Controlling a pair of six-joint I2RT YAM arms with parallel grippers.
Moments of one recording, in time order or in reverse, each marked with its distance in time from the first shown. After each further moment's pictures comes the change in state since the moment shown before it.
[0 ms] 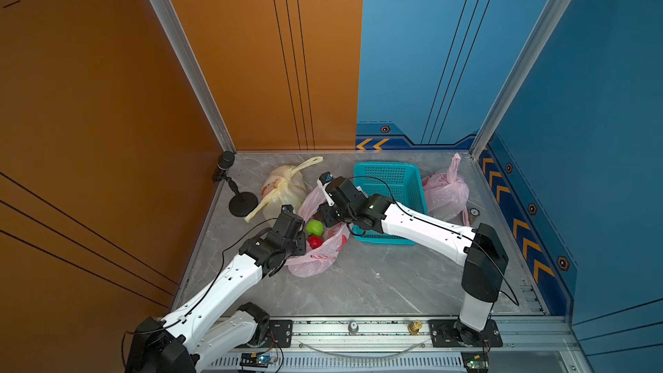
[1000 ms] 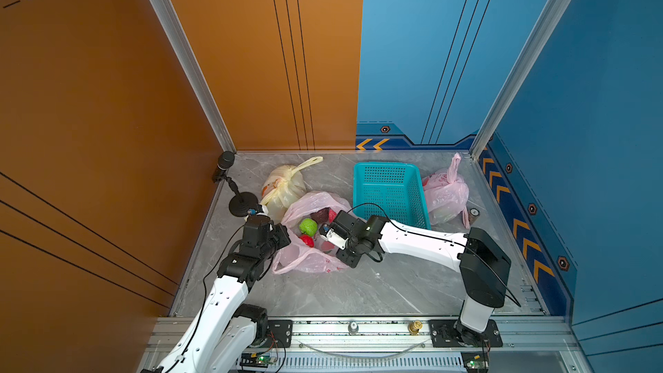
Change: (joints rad) left arm 0.297 -0.222 -0.151 0.248 0.198 -0.138; right arm 0.079 -0.011 -0.232 -0.251 -0.073 -0.422
